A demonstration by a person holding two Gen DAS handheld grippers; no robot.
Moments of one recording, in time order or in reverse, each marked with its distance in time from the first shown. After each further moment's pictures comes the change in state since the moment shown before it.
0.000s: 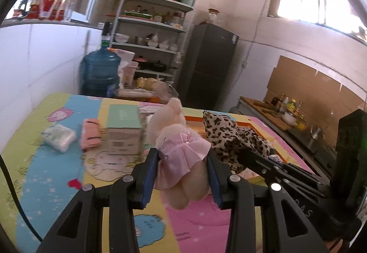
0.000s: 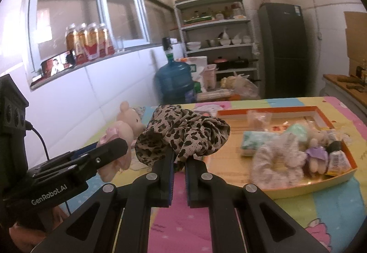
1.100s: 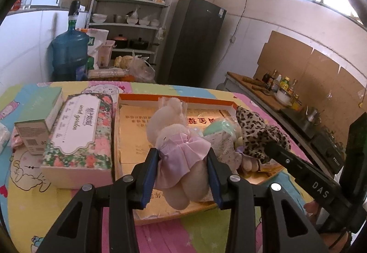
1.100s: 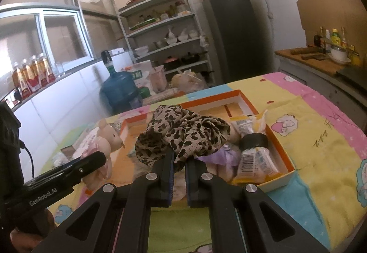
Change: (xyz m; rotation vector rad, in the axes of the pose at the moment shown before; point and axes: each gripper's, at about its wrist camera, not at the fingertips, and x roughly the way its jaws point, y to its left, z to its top) left arm 0.129 -0.080 -0.006 0.030 0.155 -0.054; right arm -0.013 -0.168 -0.005 0.196 0.005 -0.197
